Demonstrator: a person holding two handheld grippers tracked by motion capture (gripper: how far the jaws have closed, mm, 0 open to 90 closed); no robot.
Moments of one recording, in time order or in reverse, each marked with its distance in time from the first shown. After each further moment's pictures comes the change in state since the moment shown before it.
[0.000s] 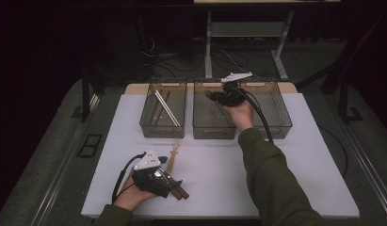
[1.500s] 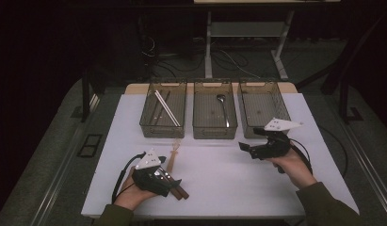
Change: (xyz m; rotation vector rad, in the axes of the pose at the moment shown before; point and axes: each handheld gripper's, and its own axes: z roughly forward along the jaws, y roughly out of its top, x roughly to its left) left arm 0.002 -0.001 0.001 0.026 0.036 -0.004; right arm 0.033 -0.128 -0.143 -0.034 0.066 -0.008
